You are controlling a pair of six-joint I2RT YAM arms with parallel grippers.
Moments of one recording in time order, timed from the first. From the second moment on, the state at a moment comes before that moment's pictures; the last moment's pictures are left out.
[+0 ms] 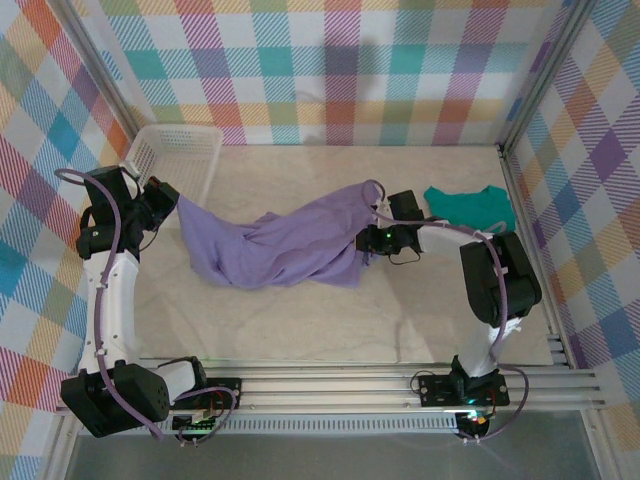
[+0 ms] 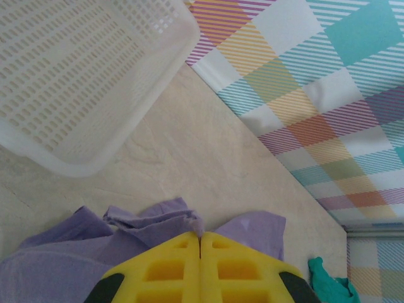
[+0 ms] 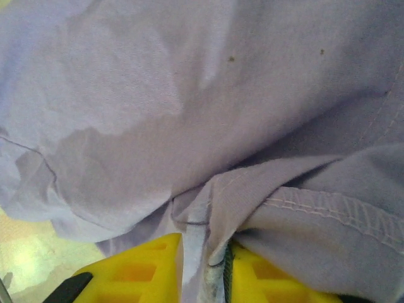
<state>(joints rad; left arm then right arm) 0.25 1.15 1.21 -0.62 0.36 -0.66 0.37 1.80 1.03 -0.21 -0.52 0.39</state>
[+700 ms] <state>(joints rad) 0.28 1.16 1.45 -0.66 0.35 -0.72 0.14 1.32 1.28 -0.36 -0.61 0.34</state>
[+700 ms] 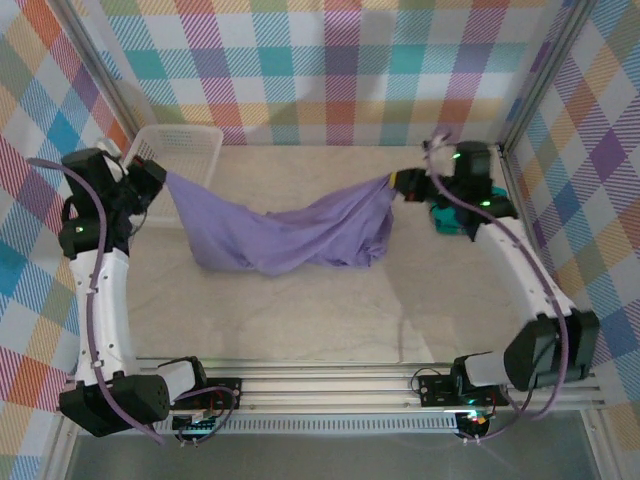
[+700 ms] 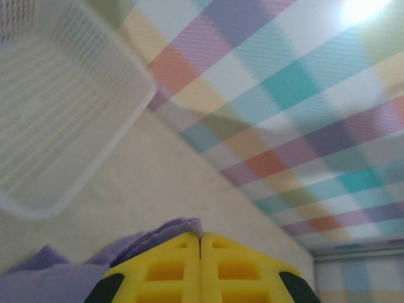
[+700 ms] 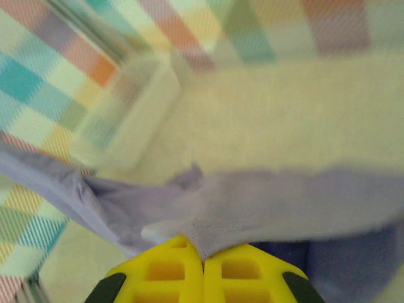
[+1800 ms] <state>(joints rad) 0.15 1.96 2.66 -0.95 0.10 -0.53 0.02 1.77 2.07 -0.53 -0.49 0.28</state>
